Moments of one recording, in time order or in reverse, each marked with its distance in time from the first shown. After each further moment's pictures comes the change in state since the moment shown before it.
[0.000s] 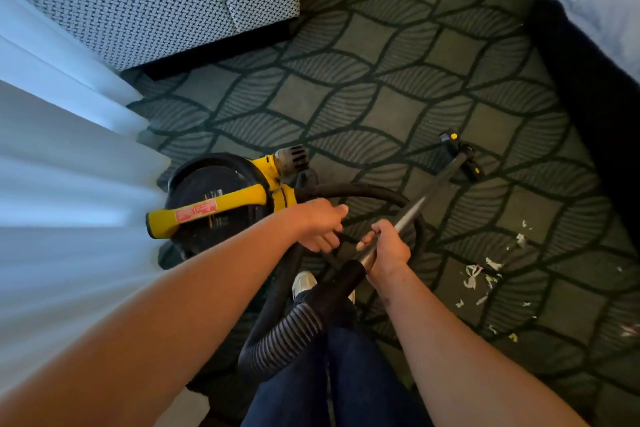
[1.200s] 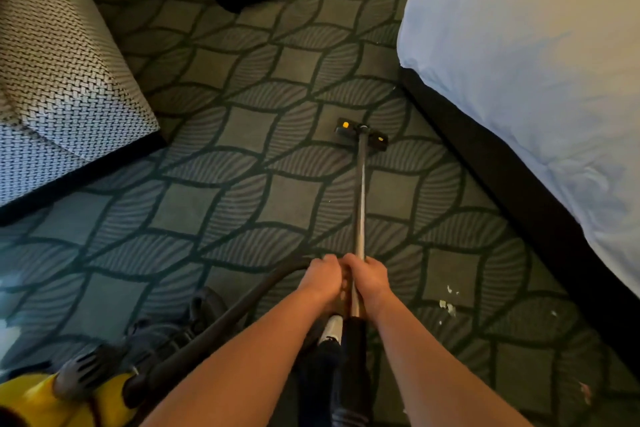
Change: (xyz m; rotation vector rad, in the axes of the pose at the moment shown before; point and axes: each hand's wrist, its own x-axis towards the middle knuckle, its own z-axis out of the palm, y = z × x) left_hand 0.201 0.345 0.102 -0.303 0.191 -0.029; right_hand 0.186 -0.340 -0.044 -0.287 -0.119 -0.194
